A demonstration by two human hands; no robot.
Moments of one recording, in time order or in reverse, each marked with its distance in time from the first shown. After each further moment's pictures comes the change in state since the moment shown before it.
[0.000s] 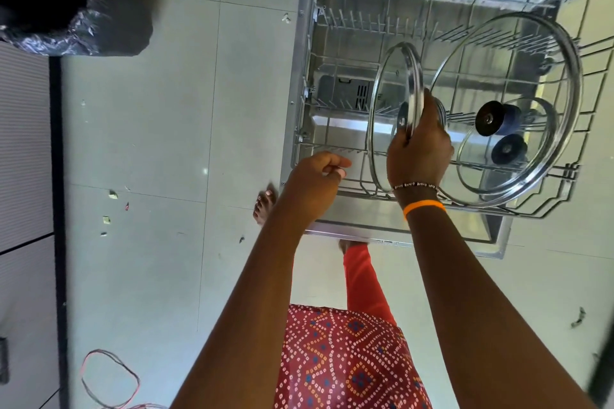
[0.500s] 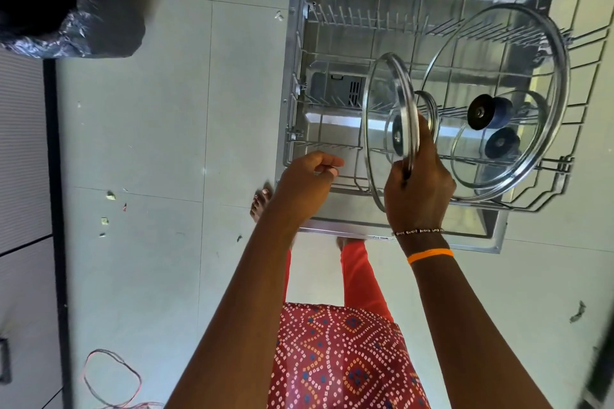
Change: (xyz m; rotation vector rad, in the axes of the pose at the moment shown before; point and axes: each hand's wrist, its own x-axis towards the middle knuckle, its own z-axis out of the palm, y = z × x) left_hand -0.001 -0.001 0.007 0.037 0.007 -0.027; right_hand -0.041 0.019 -0.021 0.075 0.083 -0.153
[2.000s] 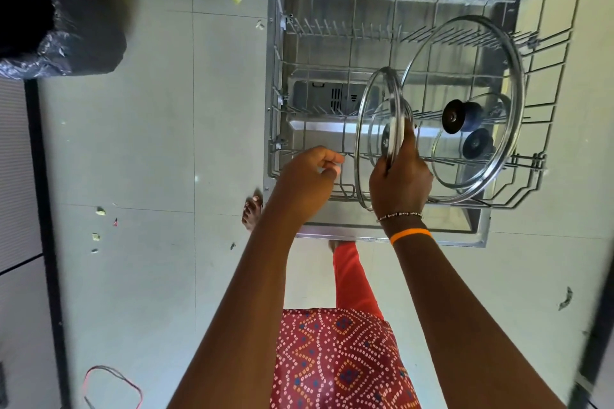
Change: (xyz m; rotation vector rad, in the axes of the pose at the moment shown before) left_hand 0.002 0.033 0.009 0.205 -0.004 0.115; right_hand 0.019 0.012 0.007 -0.100 -0.116 0.199
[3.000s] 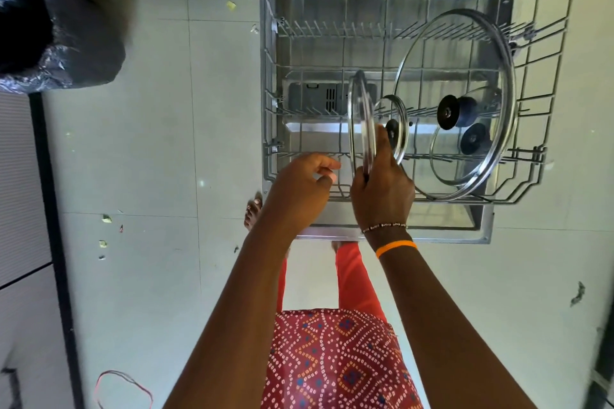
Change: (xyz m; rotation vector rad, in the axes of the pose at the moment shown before) left_hand -0.005 0.004 0.006 0.082 0.014 0.007; right_hand -0.015 -0.005 0.002 -0.014 -0.041 -0.048
